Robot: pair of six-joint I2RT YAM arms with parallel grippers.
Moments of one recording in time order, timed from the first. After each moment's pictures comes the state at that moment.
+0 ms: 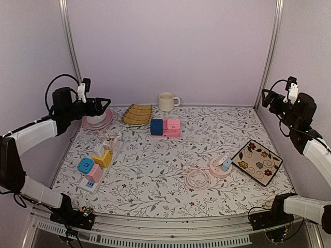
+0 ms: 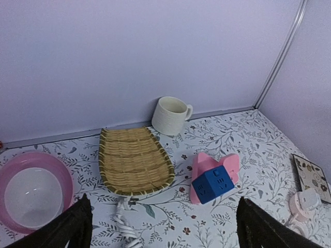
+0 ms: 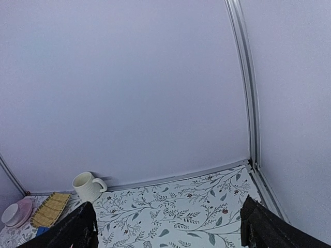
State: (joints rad) left arm -0.07 1.34 0.90 0.21 0.44 -0.13; right arm 0.02 0.95 0.75 0.22 -0.01 0.27
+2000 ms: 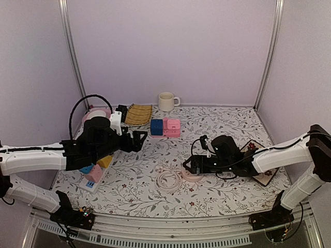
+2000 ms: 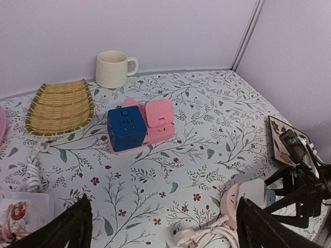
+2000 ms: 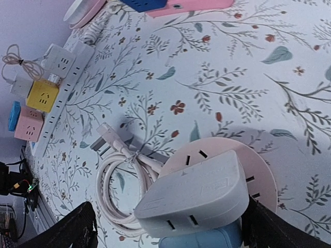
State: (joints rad) left arm -0.89 1.17 0.69 0.16 -0.34 -0.34; right arm 0.88 1.50 0.62 0.21 -0.03 0.70
